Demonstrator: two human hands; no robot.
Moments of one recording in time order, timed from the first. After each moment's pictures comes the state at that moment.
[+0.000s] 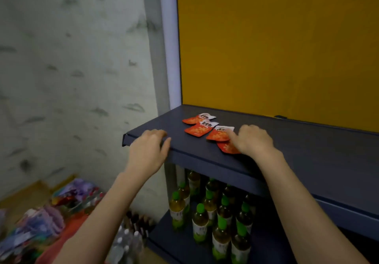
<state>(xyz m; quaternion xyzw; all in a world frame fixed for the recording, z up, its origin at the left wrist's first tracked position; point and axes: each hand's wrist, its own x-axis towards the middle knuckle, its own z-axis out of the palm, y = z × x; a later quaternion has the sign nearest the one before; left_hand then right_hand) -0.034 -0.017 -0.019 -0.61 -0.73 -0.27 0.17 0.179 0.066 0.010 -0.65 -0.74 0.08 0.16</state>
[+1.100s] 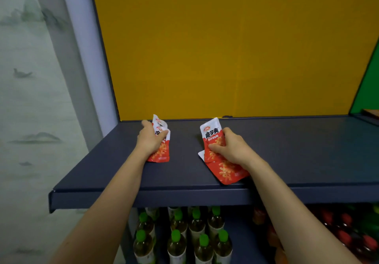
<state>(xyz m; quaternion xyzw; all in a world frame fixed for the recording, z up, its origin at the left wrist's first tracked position) -0.029 0.183 -0.015 -0.66 -0.61 -0.38 -0.22 0.173 0.079 -0.003 -0.70 -0.60 0.20 0.33</state>
